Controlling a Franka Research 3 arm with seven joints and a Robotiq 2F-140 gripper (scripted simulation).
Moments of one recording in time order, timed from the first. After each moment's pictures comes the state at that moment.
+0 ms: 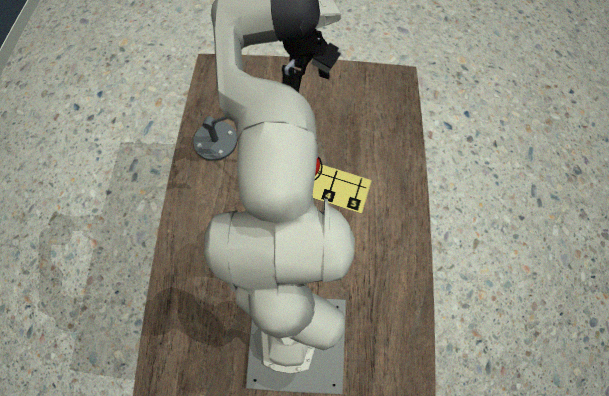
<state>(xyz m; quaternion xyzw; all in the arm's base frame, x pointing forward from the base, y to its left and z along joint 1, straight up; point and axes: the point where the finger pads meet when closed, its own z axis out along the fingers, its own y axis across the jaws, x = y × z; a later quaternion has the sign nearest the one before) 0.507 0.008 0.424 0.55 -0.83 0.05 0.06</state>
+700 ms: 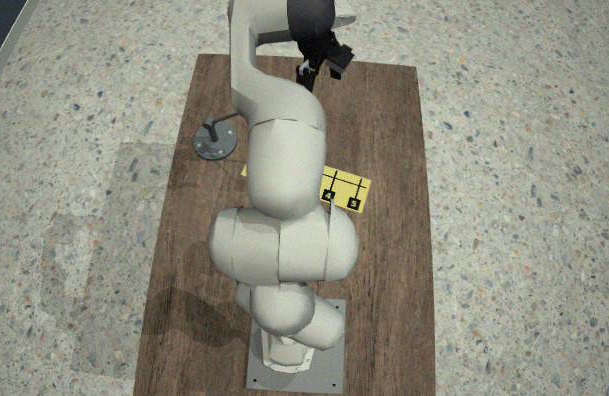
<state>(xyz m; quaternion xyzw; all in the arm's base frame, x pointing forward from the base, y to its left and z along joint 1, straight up) 0.512 -0.021 0.420 0.55 -0.83 0.05 0.07</state>
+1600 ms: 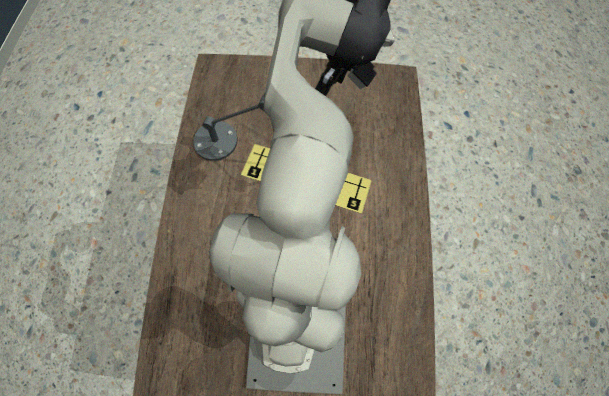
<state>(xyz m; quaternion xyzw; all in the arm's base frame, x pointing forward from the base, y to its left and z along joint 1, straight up) 0.509 -0.028 0.417 0.54 -0.84 -0.06 -0.06</state>
